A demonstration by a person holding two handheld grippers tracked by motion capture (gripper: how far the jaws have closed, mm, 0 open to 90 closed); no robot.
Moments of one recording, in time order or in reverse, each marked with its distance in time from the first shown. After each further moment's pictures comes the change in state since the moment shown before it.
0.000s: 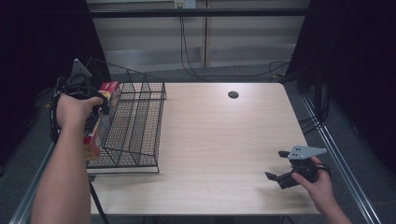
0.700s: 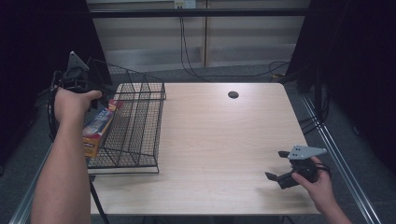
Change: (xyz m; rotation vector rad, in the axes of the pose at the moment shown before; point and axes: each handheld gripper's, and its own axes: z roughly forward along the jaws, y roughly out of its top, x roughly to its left) left arm -0.007 0.005 -0.019 -0.062 -0.021 -0.028; right arm 0.000 0.000 0.000 0.000 0.001 -0.001
